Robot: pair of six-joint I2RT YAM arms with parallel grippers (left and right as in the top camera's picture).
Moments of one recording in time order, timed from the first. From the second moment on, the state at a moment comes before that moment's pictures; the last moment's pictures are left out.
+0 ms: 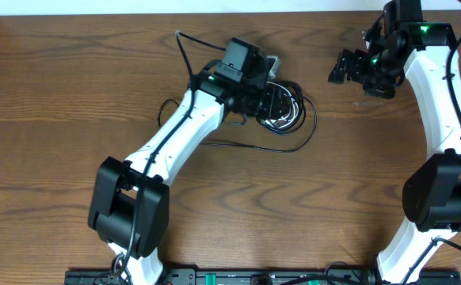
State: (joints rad) left arm -0.51 1.89 1.53 -0.61 0.48 -0.34; right arm 0.01 1.97 1.85 -1.20 -0.28 0.28
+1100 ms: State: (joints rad) left arm -0.62 2.09 1.53 -0.21 0.36 -1.21; right arm -0.06 1.97 1.85 -1.24 -0.14 0.27
